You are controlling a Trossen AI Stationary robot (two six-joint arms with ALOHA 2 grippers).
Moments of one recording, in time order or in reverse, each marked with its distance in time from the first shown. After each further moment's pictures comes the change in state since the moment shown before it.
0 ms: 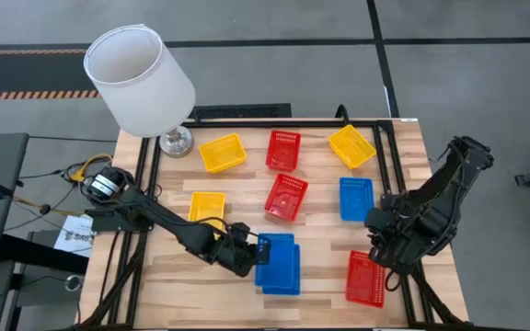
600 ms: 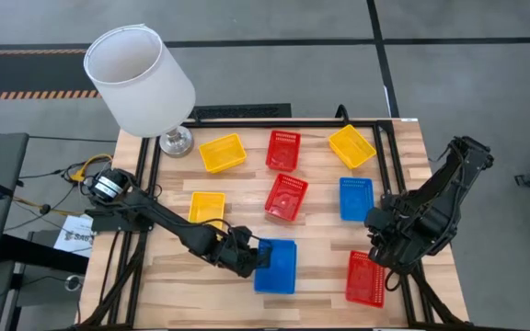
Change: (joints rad) left arm 0.003 0.031 0.000 0.020 0.077 0.000; right arm 0.000 0.000 0.000 0.000 0.001 -0.003
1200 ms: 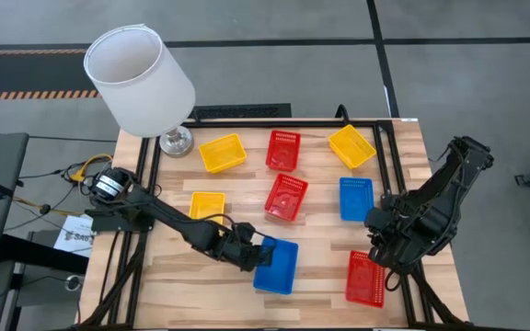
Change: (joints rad) left arm 0.038 0.000 0.000 0.007 0.022 0.120; right arm 0.000 0.000 0.000 0.000 0.000 0.000
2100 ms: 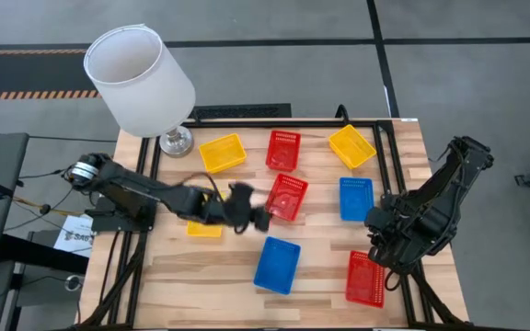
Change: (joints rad) left arm 0.194 -0.267 0.000 0.018 -0.216 0.503; right arm 0.000 0.000 0.000 -0.001 0.000 0.018
